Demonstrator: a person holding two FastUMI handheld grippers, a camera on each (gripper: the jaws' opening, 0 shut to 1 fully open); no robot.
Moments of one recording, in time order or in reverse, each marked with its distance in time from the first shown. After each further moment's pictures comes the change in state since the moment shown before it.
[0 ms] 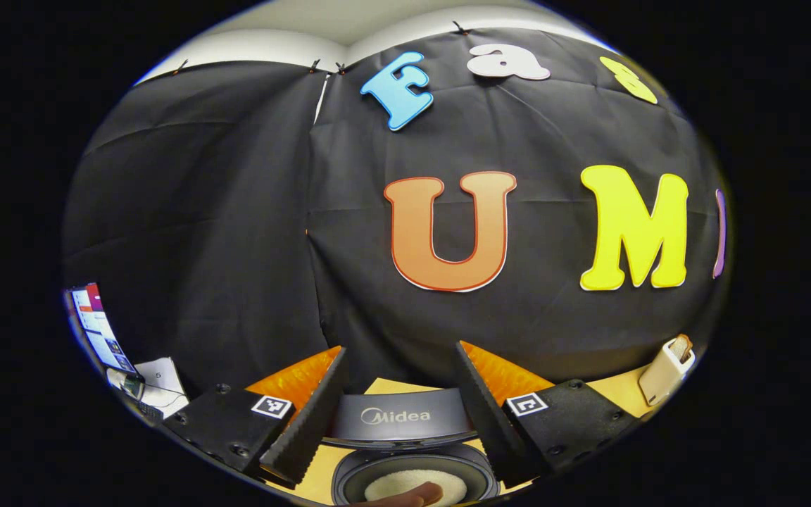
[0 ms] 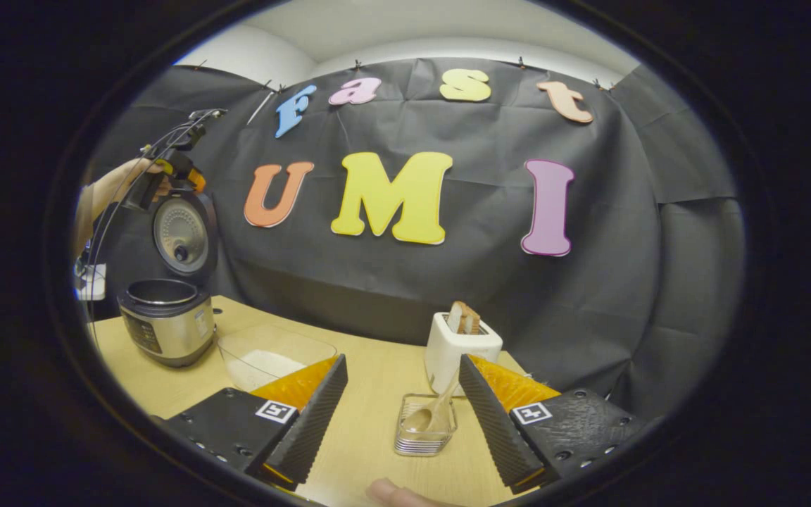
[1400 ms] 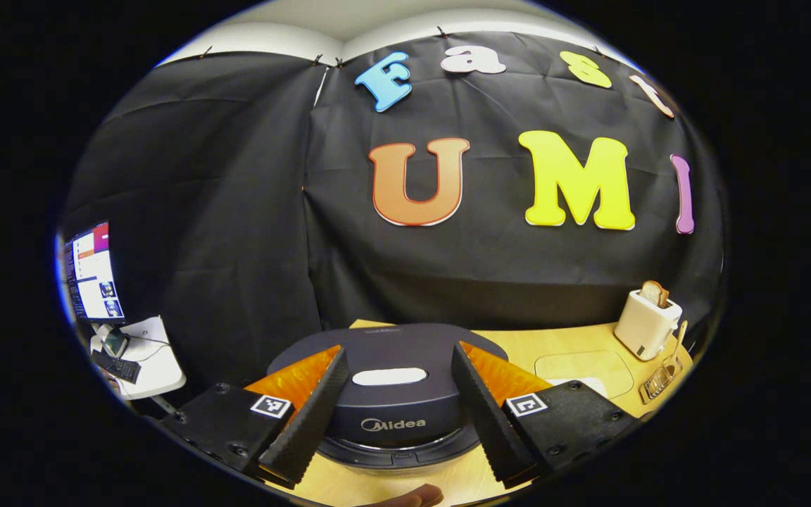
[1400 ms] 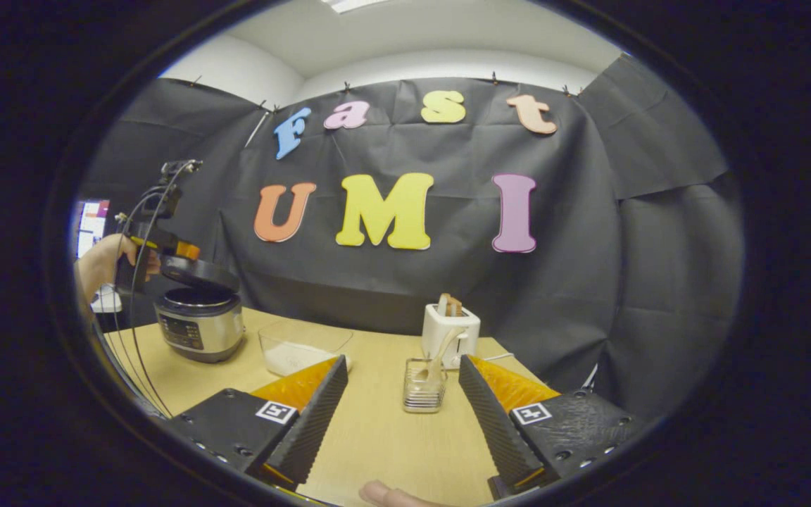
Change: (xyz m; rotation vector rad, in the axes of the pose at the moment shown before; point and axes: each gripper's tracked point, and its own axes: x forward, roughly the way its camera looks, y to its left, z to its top) left arm -0.133 -0.027 -0.176 -0.005 0.069 -0.090; right arm -0.140 0.014 -0.016 0.057 -0.043 -0.019
